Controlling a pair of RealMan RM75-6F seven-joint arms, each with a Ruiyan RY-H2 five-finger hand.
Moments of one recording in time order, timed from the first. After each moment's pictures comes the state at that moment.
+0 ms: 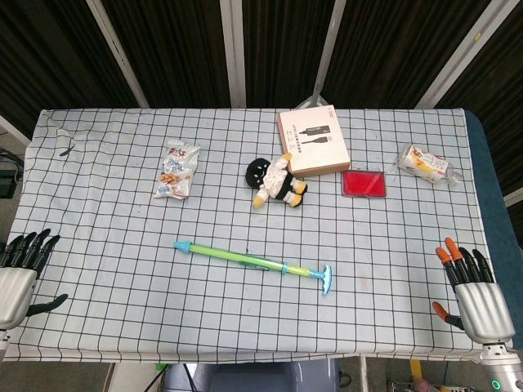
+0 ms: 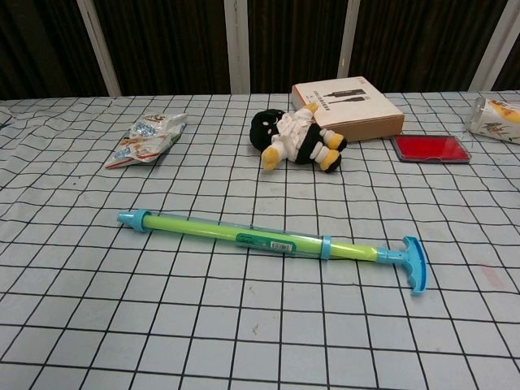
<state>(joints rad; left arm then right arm) -0.09 -1.09 0.01 -1.63 1.56 1.47 0.15 0.05 -1.14 0.00 -1.57 -1.61 1.51 -0.14</state>
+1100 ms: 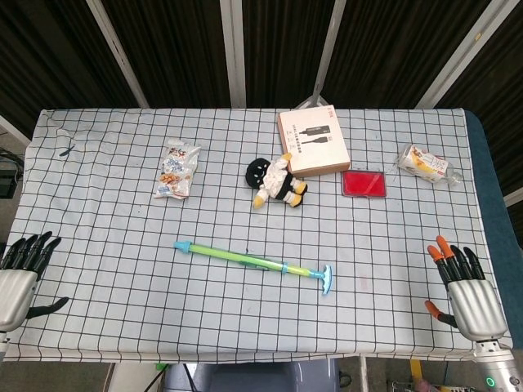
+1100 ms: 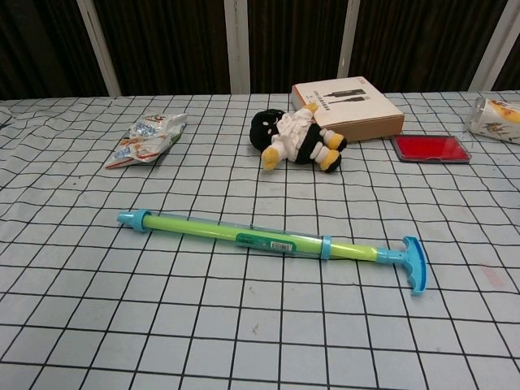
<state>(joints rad) -0.09 -1.08 0.02 -1.65 1.57 1.46 0.13 0.07 -1.12 0.00 -1.62 -1.62 1.48 -0.14</state>
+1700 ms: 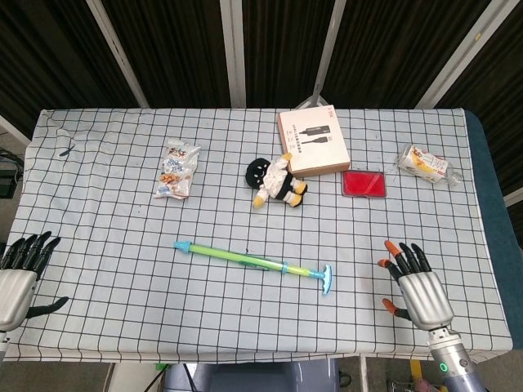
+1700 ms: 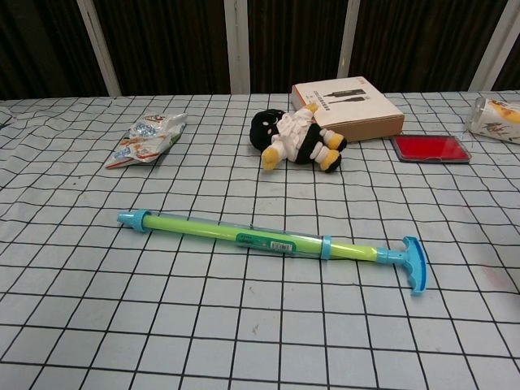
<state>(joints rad) -0.09 -1.08 0.02 -1.65 1.56 1.46 0.13 0.16 -1.25 0.03 -1.74 -1.57 1.33 -0.32</state>
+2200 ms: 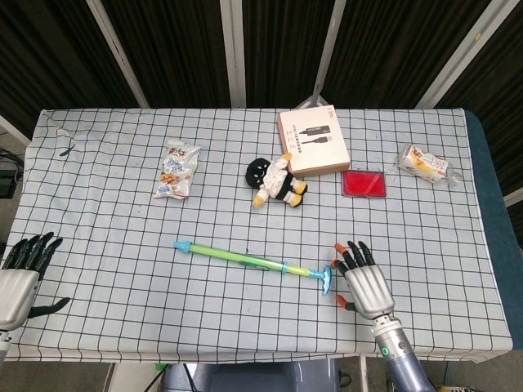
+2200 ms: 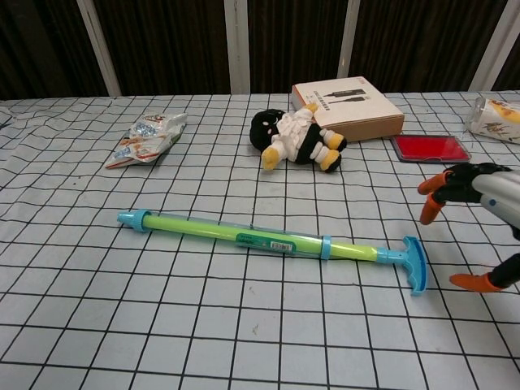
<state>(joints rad) -0.09 -1.08 0.02 -1.66 1.55 1.44 0.13 0.26 -1.51 0.08 -1.76 -1.41 1.22 -0.59</state>
